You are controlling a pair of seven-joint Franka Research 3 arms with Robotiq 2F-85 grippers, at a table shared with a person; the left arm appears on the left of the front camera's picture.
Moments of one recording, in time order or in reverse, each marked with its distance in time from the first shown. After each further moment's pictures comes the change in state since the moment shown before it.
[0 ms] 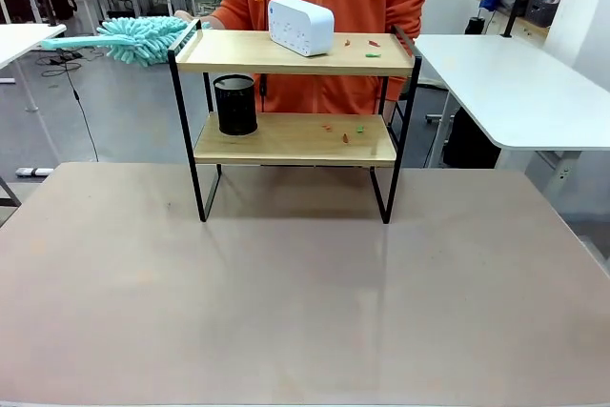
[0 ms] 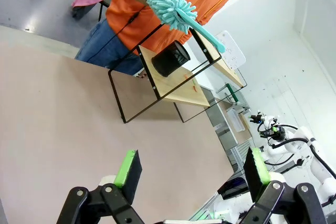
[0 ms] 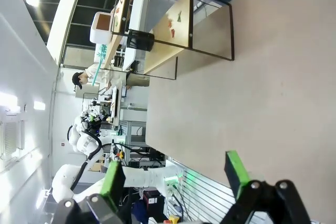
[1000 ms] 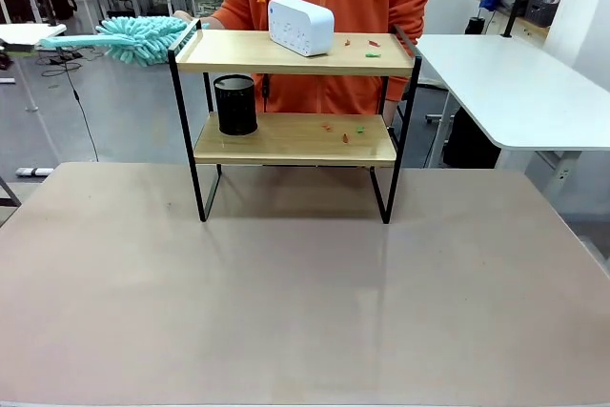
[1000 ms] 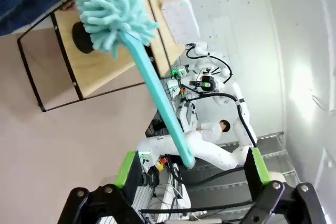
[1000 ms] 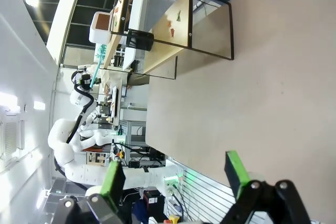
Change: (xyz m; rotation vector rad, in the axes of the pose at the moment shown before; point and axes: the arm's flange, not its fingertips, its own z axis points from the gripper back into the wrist) left arm 0.187 0.024 -0.215 -0.307 0.567 0.322; right arm 0.000 -0.001 0.000 -0.001 0.002 -0.003
